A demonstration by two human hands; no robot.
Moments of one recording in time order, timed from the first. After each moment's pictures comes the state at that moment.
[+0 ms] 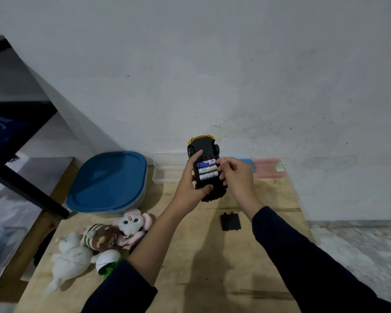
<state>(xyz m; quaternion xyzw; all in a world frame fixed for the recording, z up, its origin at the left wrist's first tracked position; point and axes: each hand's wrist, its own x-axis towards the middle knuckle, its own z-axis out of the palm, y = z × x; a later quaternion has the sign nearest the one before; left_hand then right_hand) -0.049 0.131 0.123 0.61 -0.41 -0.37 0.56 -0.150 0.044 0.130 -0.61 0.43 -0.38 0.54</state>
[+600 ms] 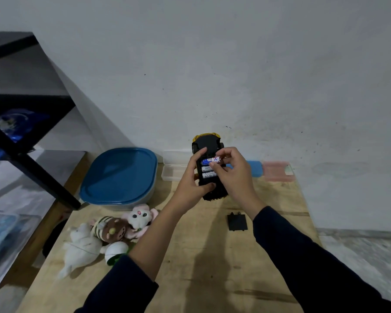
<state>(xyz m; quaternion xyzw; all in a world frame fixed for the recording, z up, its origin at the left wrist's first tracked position) -0.035 0.145 0.129 0.61 -0.40 -0.38 0.57 -0.134 0.063 0.143 -0.70 0.33 -0.40 0.49</state>
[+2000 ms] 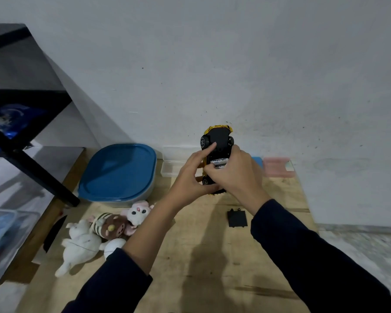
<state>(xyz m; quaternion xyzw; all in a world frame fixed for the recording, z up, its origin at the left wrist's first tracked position) -0.029 0.145 0.131 0.62 -0.52 -0.29 0.51 -0.136 0.063 0.161 -0.83 0.48 -0.24 0.17</state>
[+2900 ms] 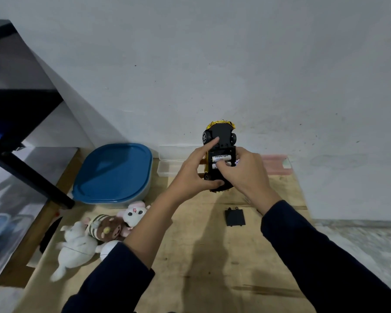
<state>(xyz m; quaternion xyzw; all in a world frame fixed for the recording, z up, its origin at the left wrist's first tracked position) -0.028 0.130 0.140 0.63 -0.53 -0.31 0.48 -0.155 0.051 0.161 -0.79 0.47 -0.26 0.29</state>
